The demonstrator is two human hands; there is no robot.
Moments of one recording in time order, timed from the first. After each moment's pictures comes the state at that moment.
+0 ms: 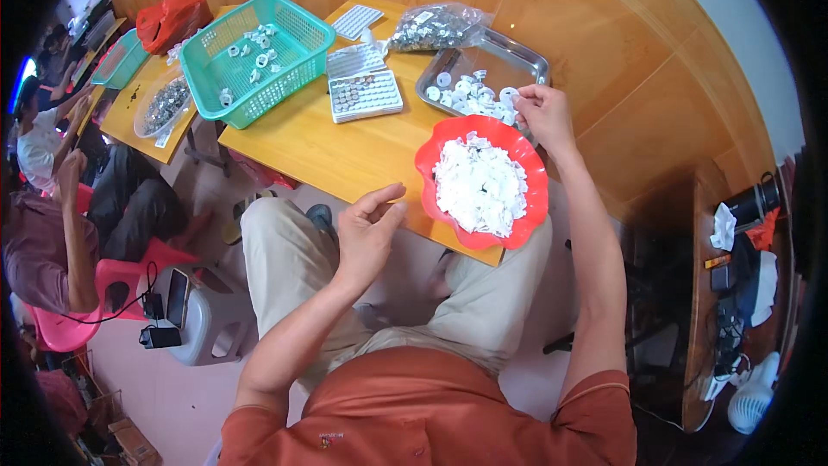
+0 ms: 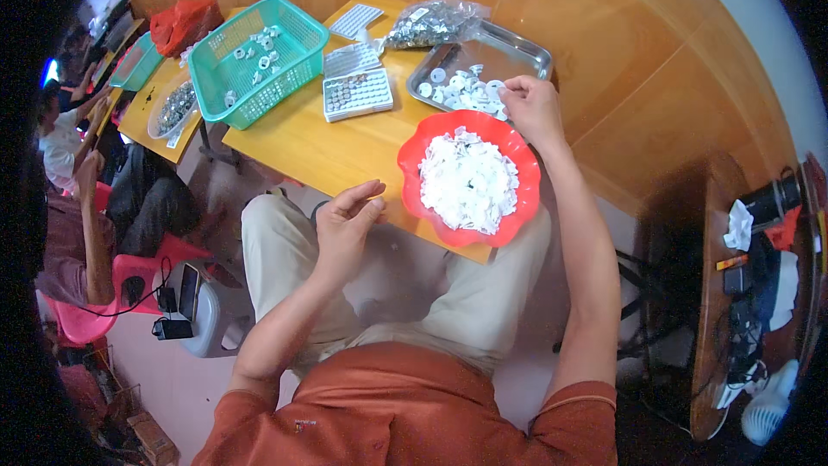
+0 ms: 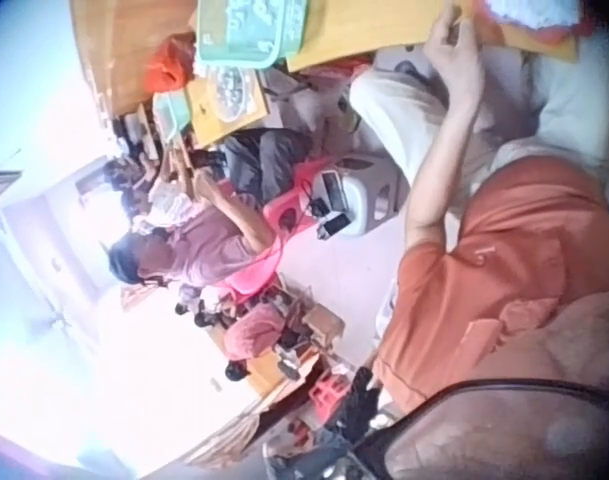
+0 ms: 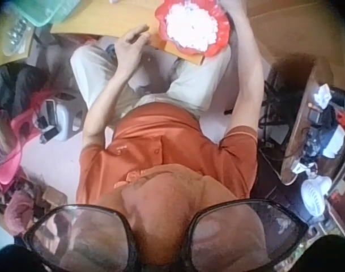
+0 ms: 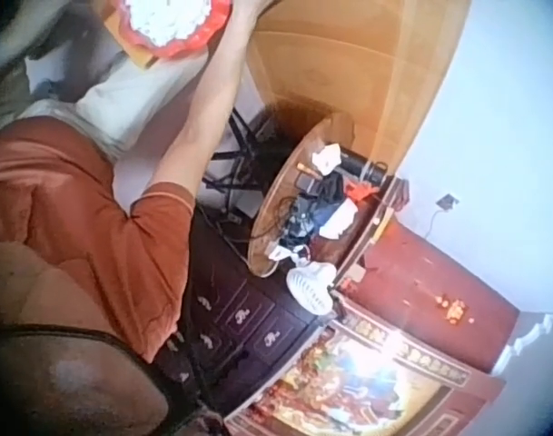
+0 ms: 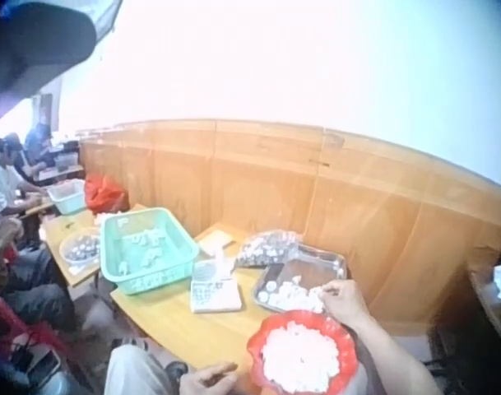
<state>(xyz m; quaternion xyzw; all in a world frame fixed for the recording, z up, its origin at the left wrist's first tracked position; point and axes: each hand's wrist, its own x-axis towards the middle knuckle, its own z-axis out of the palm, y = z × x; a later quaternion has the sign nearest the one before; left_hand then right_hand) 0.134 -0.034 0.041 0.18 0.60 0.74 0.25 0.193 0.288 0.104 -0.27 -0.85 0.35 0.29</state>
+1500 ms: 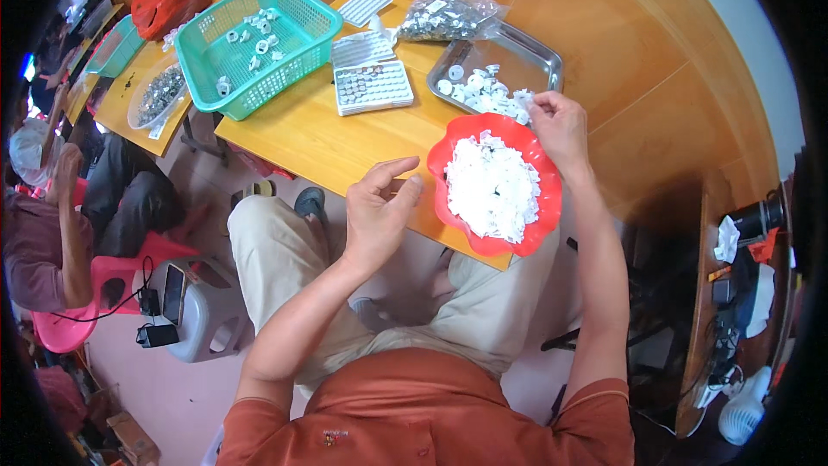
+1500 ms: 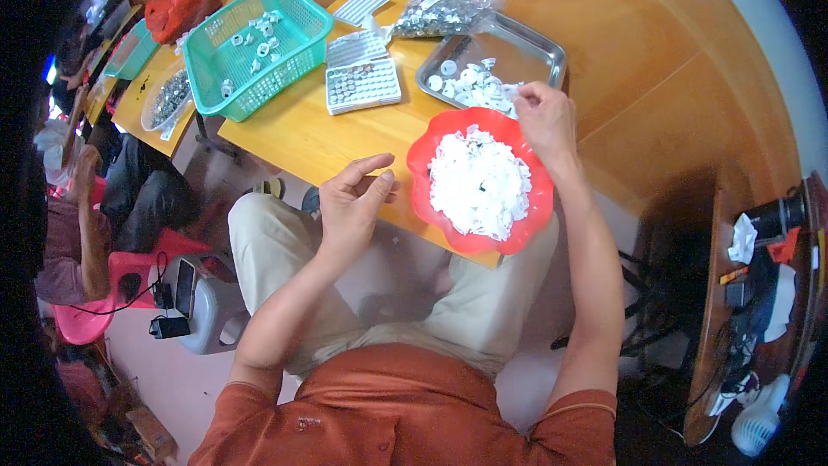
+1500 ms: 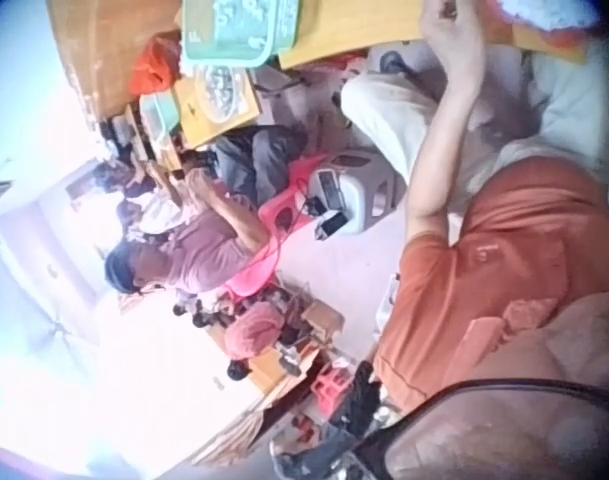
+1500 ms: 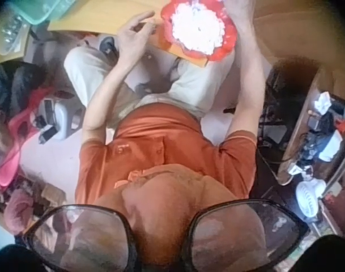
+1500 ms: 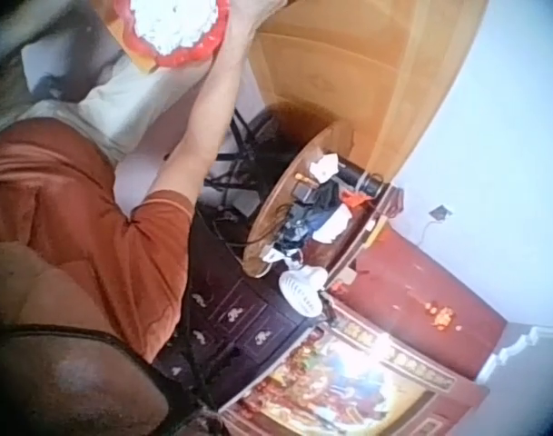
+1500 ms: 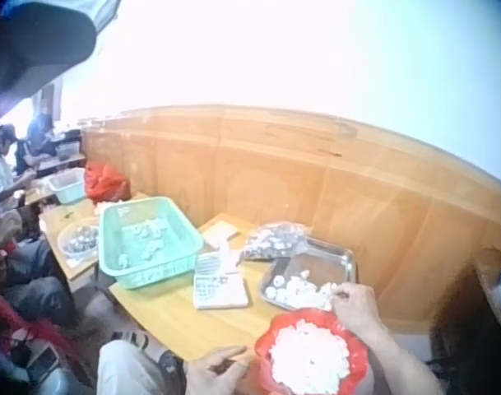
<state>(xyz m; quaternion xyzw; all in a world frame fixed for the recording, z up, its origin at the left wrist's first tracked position) 0.109 -0.013 0.051 0.22 0.61 0.73 0.23 0.194 0.270 0.100 -0.27 -0.88 0.20 0.32</state>
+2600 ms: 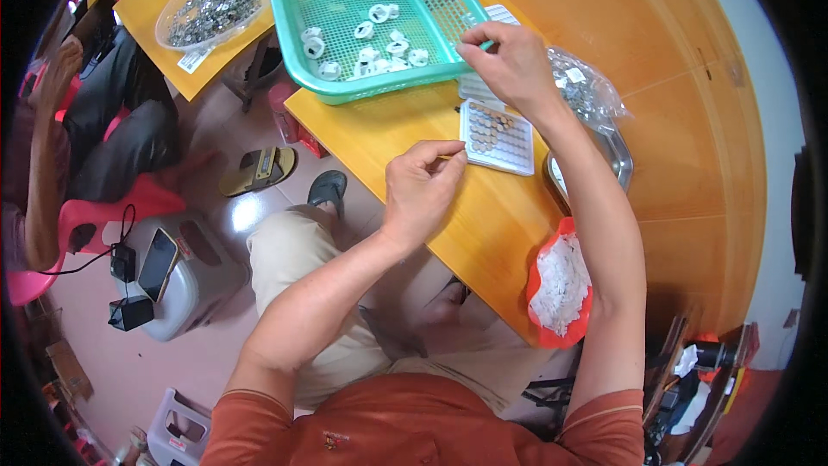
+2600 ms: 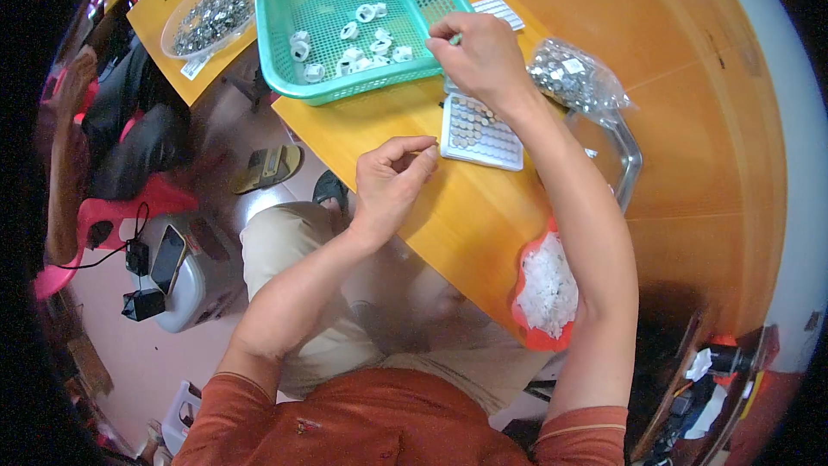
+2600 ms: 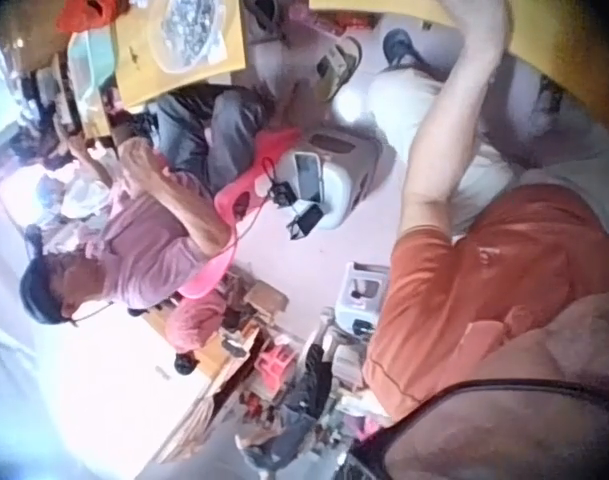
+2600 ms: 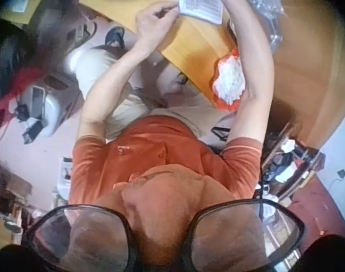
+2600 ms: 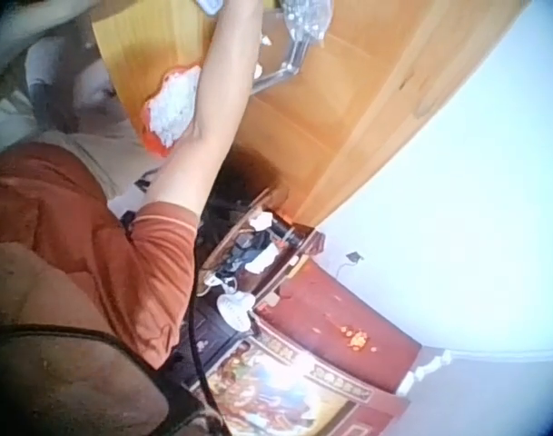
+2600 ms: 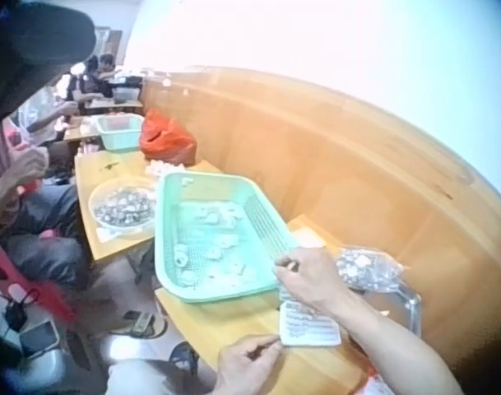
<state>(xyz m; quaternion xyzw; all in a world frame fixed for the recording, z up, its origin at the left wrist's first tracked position) -0.050 -0.028 0.007 0.09 0.57 0.81 0.12 -0.130 0.128 0.120 0.07 -0.95 0.22 0.19</state>
